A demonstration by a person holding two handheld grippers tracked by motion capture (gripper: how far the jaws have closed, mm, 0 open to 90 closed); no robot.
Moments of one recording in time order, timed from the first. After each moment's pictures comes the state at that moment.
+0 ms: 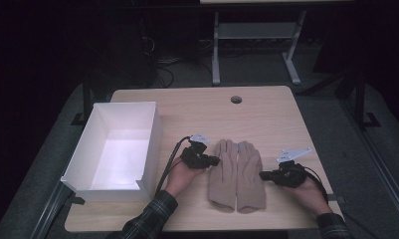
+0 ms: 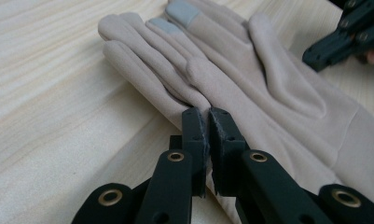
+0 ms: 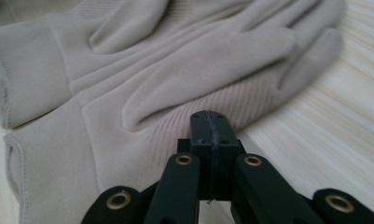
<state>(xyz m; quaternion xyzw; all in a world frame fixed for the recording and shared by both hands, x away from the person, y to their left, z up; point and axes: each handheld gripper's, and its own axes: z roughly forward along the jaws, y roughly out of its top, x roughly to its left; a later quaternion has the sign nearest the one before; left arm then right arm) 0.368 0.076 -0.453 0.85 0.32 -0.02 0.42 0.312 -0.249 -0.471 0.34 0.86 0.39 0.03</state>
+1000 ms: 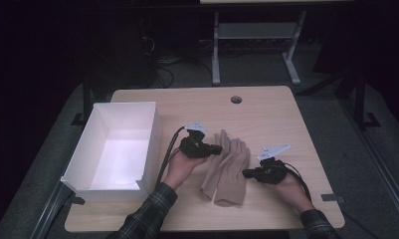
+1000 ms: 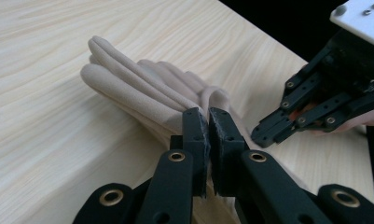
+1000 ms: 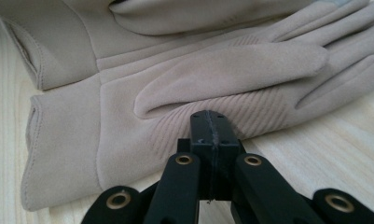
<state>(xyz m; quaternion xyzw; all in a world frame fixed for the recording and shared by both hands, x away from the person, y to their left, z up) 0.382 0.073 -0.424 0.82 0.31 -0.03 0.47 0.326 -0.201 -0.472 0.31 0.86 0.40 0.02</state>
